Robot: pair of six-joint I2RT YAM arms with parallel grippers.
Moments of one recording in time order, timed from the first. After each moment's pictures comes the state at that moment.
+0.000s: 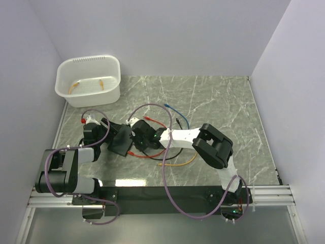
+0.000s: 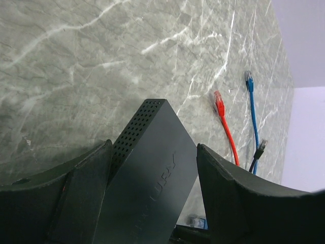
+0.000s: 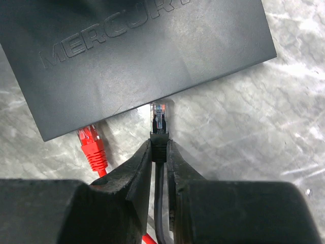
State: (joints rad) left arm 0.00 1.38 0.29 0.61 0.26 -0.89; right arm 1.04 2.04 1.33 -0.12 0.02 0.27
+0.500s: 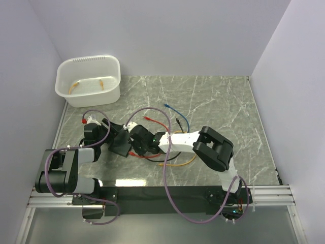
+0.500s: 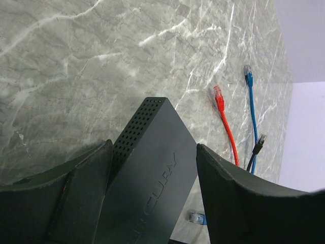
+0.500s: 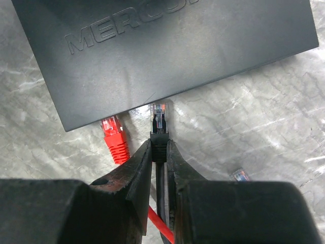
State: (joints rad) left arm -0.01 1.38 0.28 0.61 0.27 -0.90; right arm 1.09 2.02 1.29 -0.12 0.07 0.27
